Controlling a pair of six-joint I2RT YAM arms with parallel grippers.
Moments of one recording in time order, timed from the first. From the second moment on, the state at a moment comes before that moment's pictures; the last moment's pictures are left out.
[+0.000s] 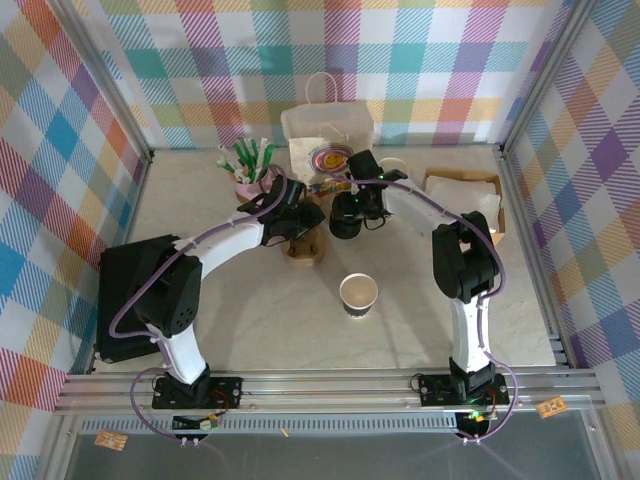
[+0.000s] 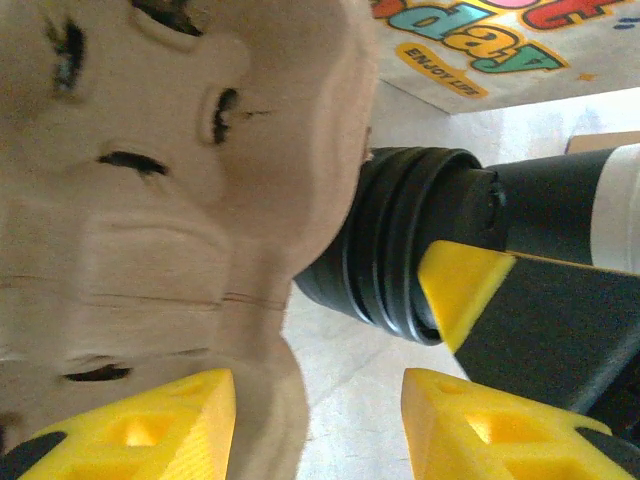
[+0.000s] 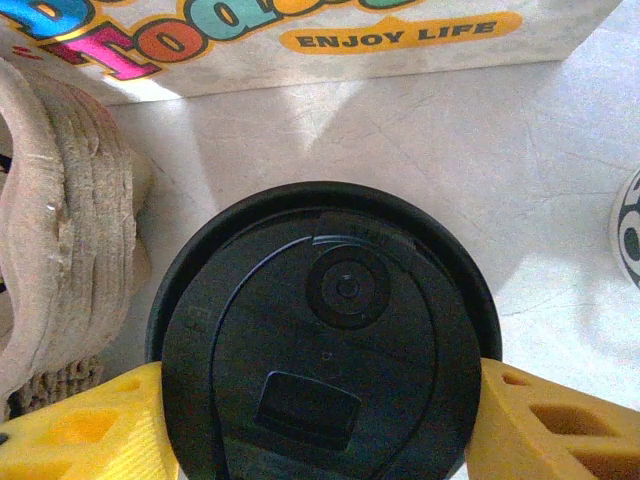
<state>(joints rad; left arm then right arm) -0.54 1.79 1.29 -0.33 0.12 -1.04 0.50 2.07 1.68 -0.68 -0.08 0.38</state>
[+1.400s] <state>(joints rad) -0.66 1.90 1.46 -0.41 0.07 -1.15 0.44 1.77 1.28 -0.60 -0.08 0.42</state>
